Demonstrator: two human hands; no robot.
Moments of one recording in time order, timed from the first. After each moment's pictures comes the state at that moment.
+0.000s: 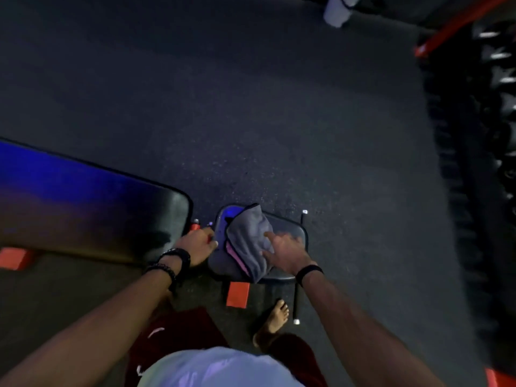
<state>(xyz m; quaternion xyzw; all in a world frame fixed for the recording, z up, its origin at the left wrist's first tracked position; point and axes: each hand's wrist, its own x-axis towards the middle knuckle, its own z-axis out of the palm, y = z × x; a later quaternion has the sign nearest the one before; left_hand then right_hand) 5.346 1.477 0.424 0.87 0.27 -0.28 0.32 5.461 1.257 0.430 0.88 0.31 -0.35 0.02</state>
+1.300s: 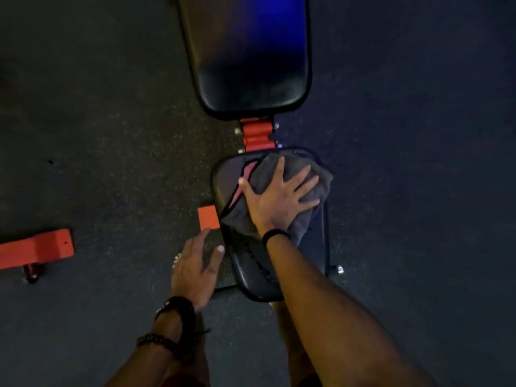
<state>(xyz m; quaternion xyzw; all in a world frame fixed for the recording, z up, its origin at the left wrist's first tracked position) 5.361 1.168 0.268 0.37 0.79 0.14 0.46 5.485 1.324 0.241 0.77 0.60 -0.22 0.04</state>
